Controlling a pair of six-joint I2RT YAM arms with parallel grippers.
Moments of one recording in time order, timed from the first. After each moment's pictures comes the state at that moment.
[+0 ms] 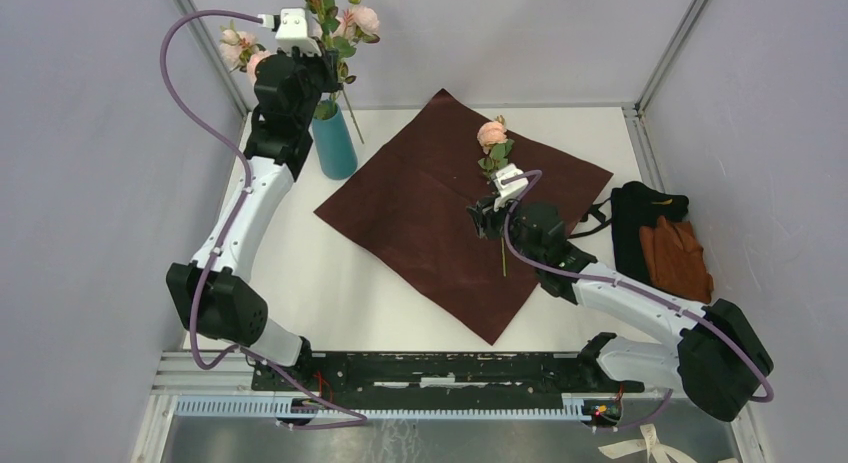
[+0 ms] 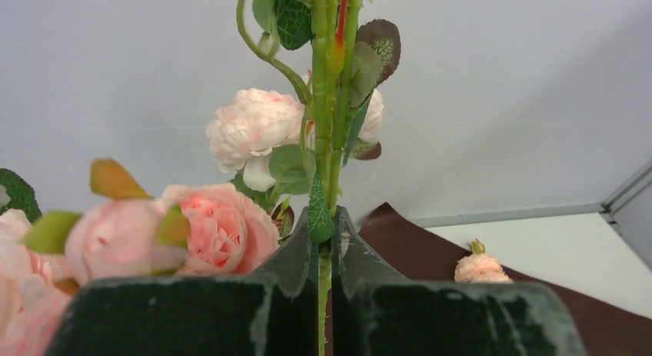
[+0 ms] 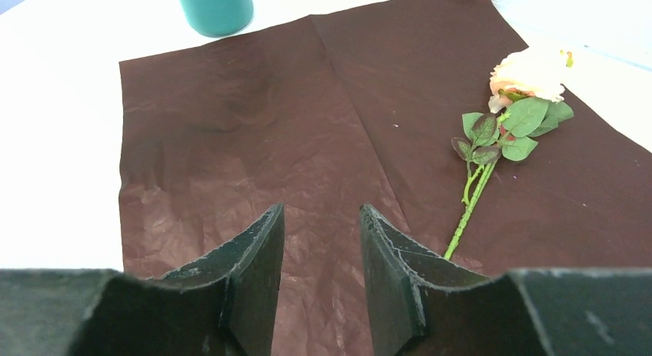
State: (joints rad) left arm -0.21 1.52 1.56 0.07 -0.06 -0.11; right arm 0.71 1.16 0.60 0.40 0.13 0.05
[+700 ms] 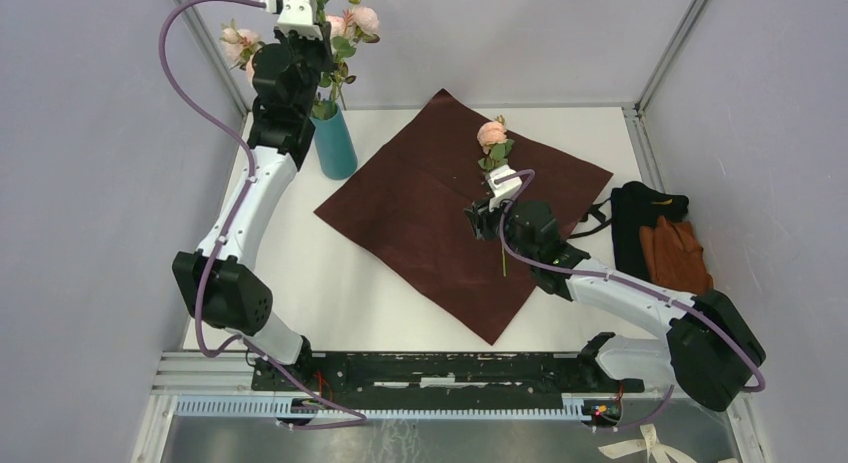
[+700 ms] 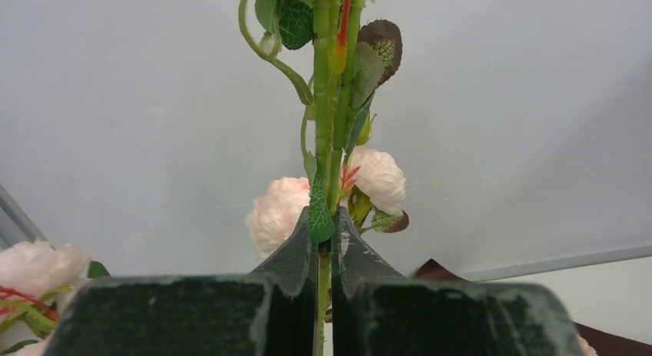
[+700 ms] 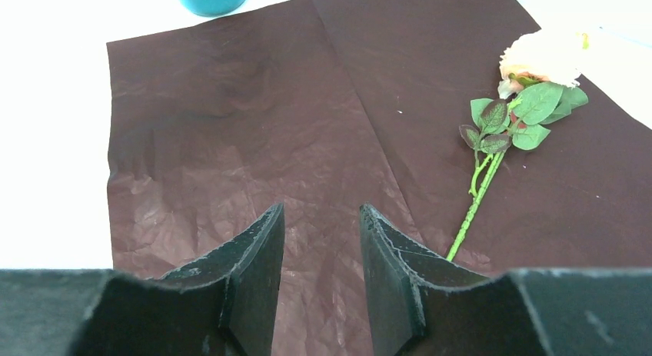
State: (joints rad) left arm -0.21 1.59 1.63 0.22 -0.07 0.06; right arm 0.71 1.21 0.60 0.40 0.13 0.05
